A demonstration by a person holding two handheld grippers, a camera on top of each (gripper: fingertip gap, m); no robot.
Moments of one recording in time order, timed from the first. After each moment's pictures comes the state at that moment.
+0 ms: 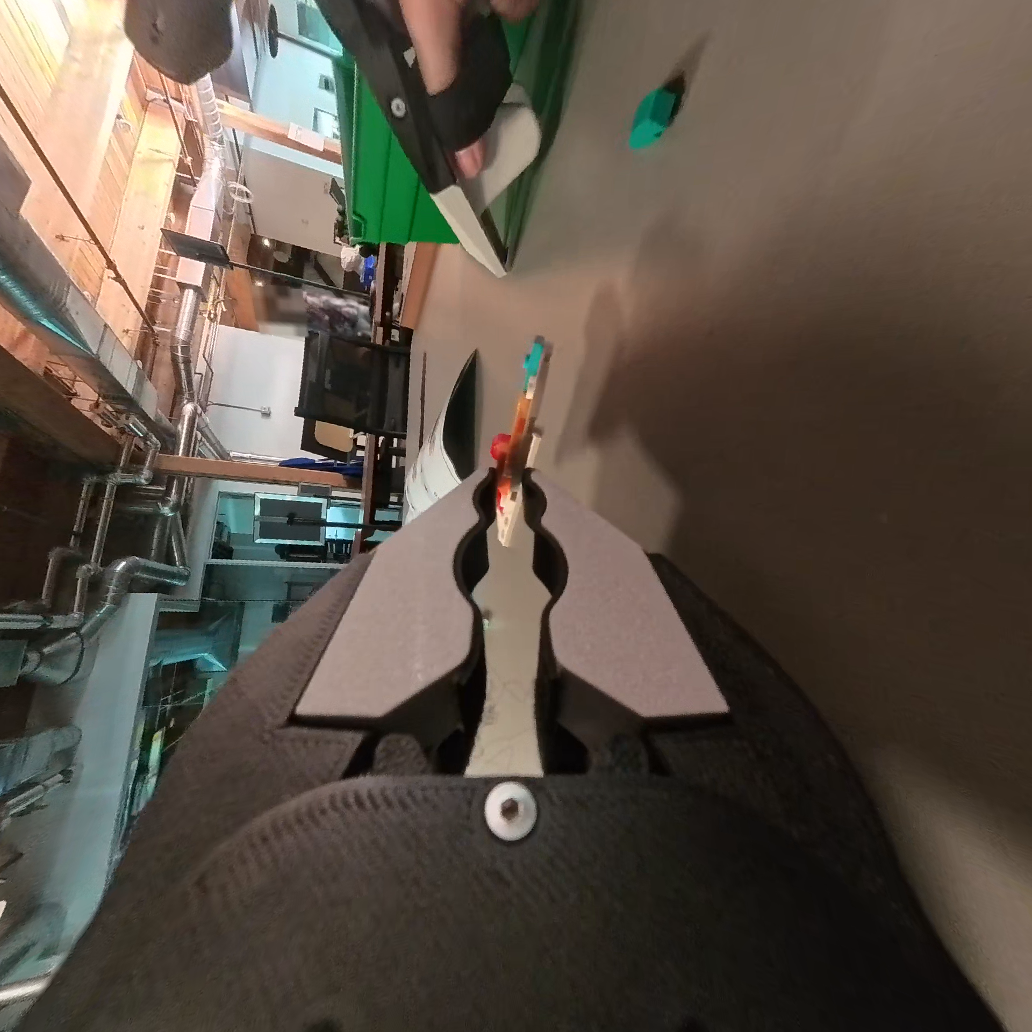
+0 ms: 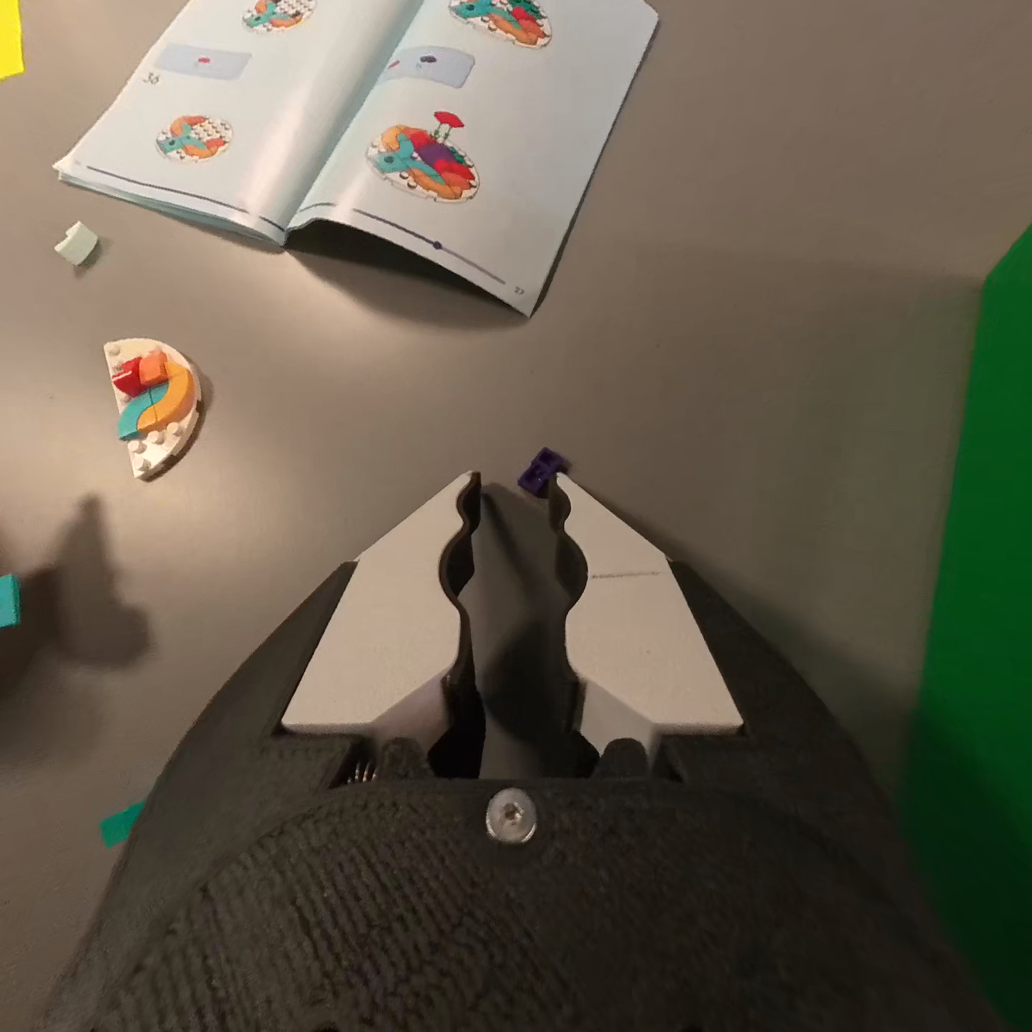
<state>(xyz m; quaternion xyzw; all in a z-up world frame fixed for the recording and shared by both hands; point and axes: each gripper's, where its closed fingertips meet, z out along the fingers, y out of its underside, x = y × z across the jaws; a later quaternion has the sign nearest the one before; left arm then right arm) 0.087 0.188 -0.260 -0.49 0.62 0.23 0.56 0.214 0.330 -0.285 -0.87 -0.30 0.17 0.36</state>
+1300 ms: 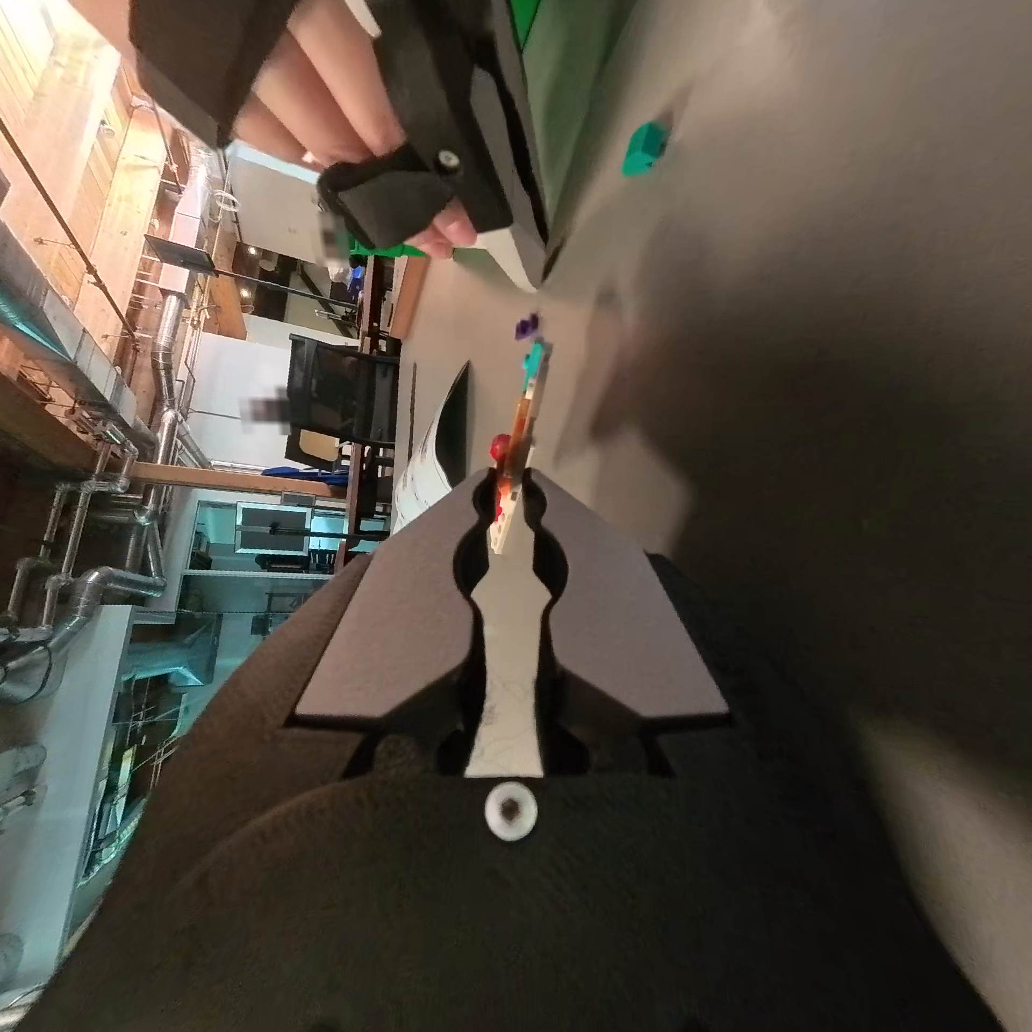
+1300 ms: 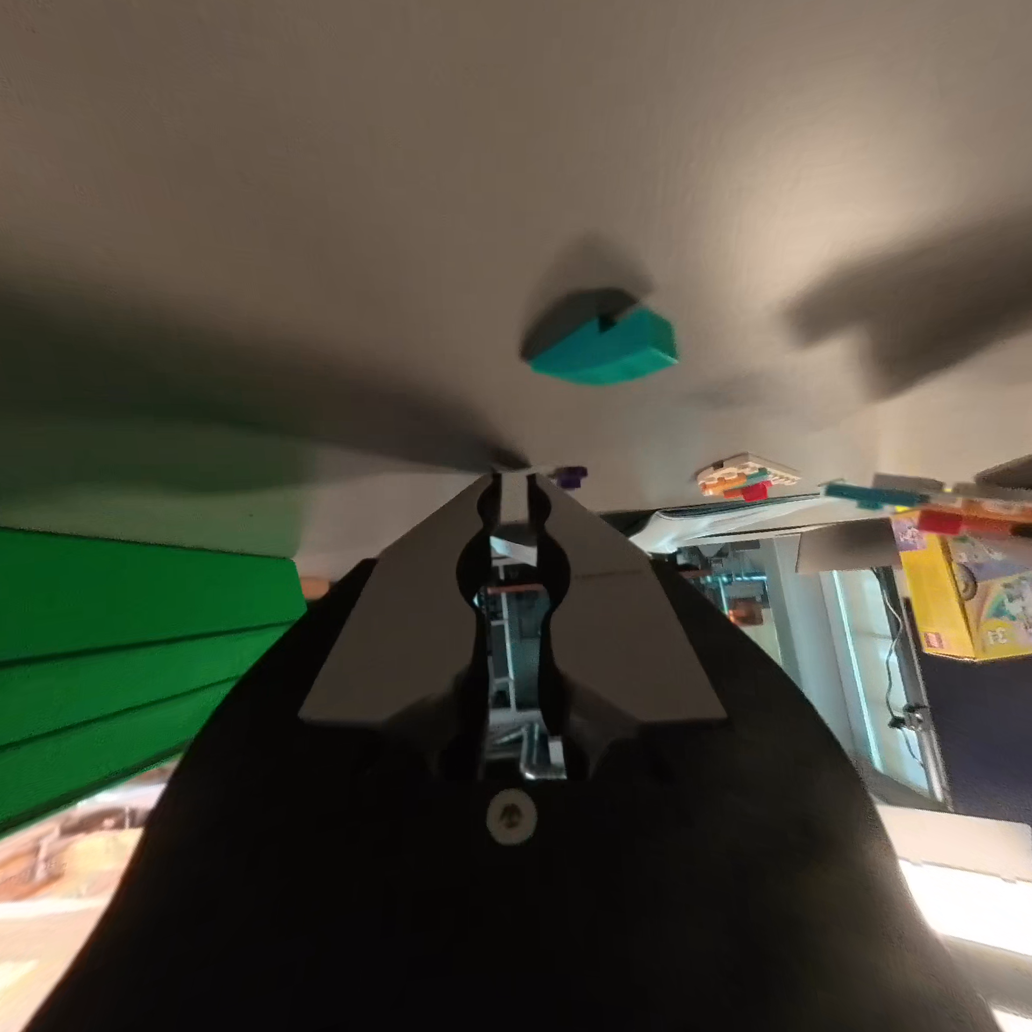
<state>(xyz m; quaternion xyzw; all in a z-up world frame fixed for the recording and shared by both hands) 0.091 0.184 -0.260 -0.49 0.63 0.21 0.56 0.185 0.255 -0.289 0.11 -0.91 -0.38 0.10</state>
